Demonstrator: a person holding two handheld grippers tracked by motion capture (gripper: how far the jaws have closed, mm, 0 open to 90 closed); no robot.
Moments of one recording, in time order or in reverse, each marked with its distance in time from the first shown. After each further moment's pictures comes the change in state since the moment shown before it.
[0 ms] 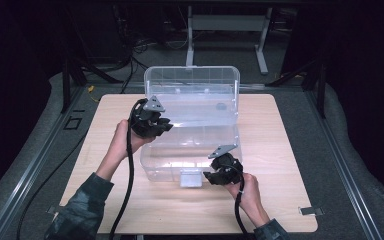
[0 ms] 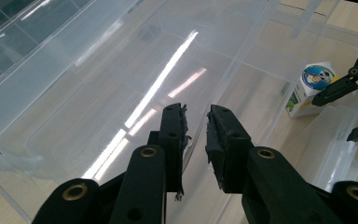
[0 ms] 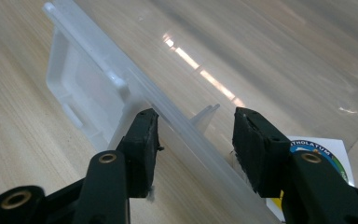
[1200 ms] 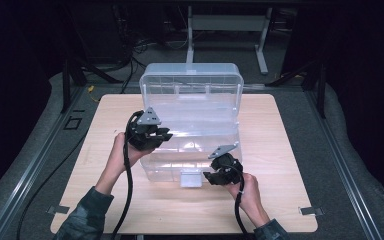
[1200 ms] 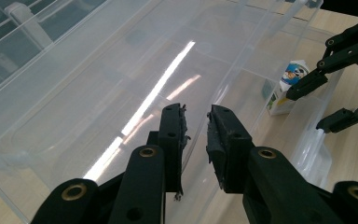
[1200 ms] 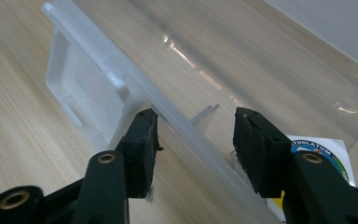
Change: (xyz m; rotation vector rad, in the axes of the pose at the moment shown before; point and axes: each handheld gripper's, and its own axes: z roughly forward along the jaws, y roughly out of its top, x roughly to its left) left arm -0.022 -0.024 -0.008 -0.063 -0.015 -0.010; right arm 0.001 0.000 0.000 0.002 -0.006 -0.003
